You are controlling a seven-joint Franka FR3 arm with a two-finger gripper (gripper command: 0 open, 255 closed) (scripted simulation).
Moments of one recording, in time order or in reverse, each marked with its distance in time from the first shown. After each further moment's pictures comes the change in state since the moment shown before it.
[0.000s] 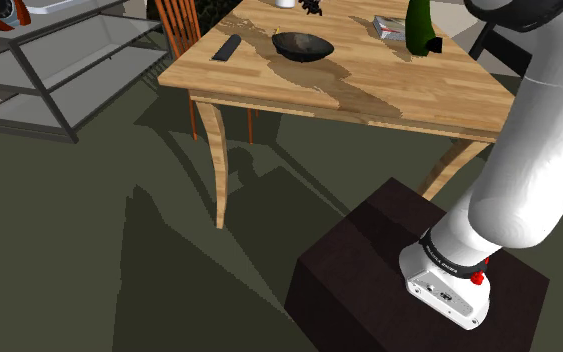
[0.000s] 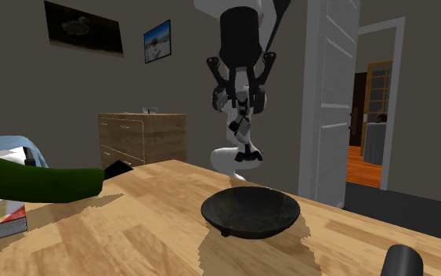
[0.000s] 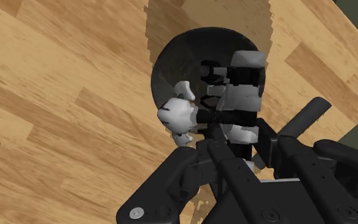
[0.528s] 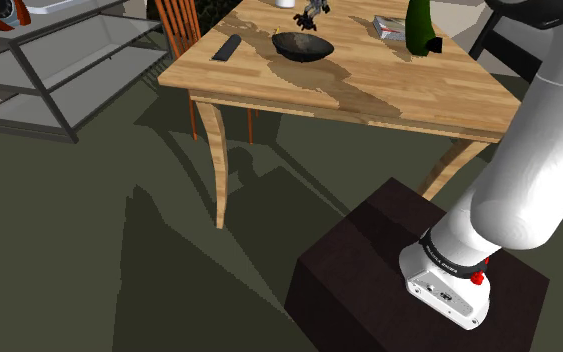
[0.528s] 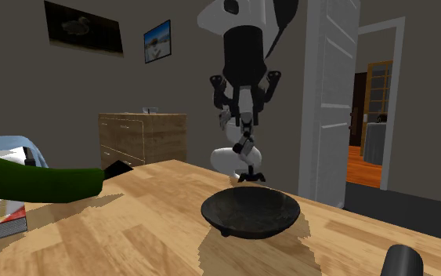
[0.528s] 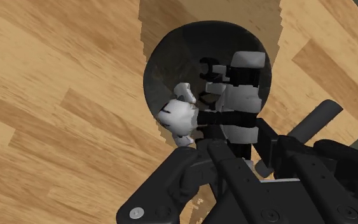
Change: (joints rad) arm 0.038 -0.064 0.006 -0.204 -0.029 0.140 0.008
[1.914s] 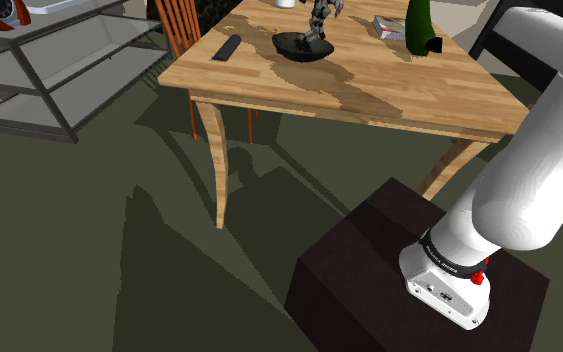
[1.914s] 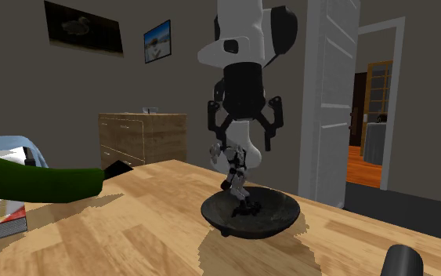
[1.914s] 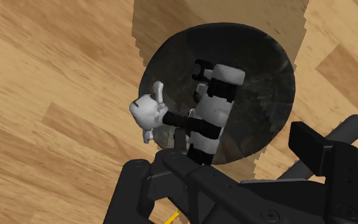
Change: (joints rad) arm 0.029 -0.107 0.008 -0.314 -0.035 0.212 0.004
